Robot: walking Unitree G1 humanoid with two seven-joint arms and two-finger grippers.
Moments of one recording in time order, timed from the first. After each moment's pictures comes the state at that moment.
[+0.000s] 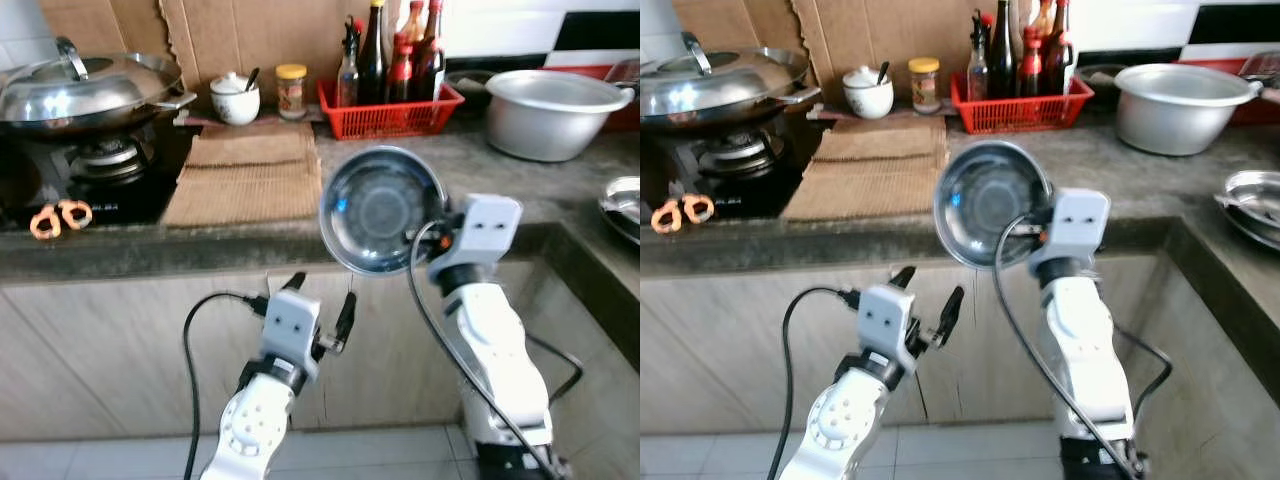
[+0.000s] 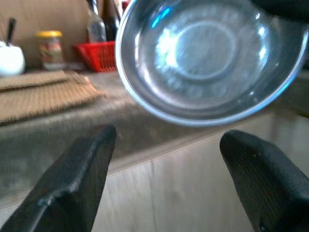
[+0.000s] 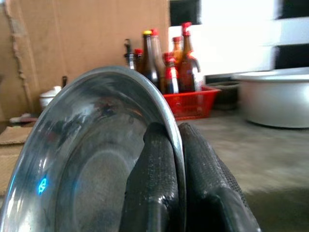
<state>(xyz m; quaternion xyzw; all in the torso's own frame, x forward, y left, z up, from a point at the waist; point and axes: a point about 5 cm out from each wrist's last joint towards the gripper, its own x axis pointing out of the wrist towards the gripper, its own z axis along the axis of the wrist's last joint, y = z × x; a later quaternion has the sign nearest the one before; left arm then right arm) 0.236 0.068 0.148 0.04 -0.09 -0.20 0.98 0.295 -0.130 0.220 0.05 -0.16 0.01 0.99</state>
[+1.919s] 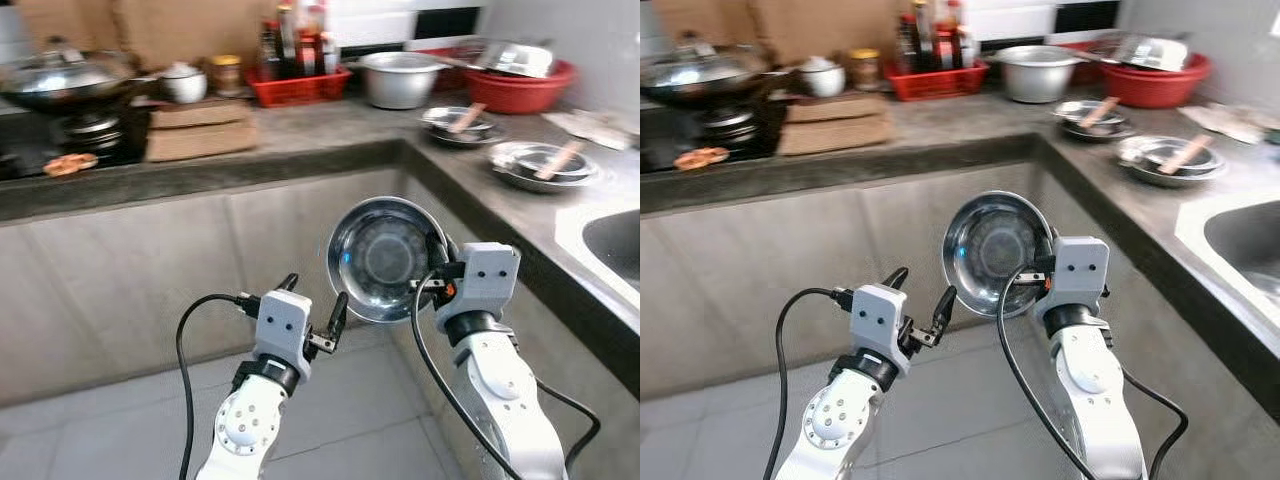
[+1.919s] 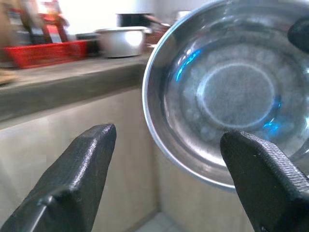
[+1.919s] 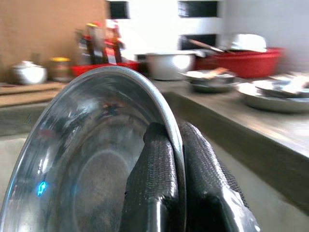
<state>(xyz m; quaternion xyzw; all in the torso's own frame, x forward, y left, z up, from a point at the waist) 0.238 0.071 0.145 0.03 -0.08 -0.19 0.98 0.264 -0.133 0.183 0.02 -0.11 0.02 0.99</state>
